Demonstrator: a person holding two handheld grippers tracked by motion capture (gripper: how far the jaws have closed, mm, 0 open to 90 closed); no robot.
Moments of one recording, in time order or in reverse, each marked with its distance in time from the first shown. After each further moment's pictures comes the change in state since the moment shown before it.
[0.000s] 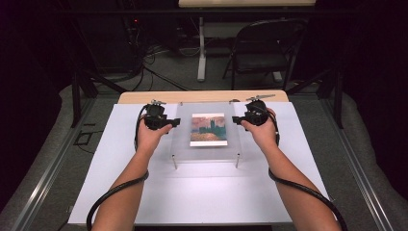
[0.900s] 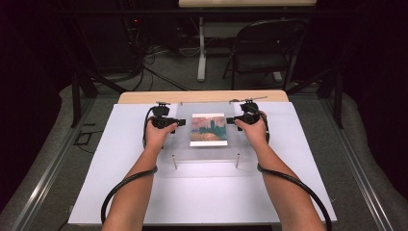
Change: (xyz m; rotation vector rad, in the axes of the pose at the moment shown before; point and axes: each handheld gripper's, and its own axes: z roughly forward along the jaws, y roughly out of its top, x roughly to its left) left arm 0.011 -0.001 0.043 0.057 -0.075 -0.111; right arm -0.012 -0.006 0.052 0.068 0.061 0.140
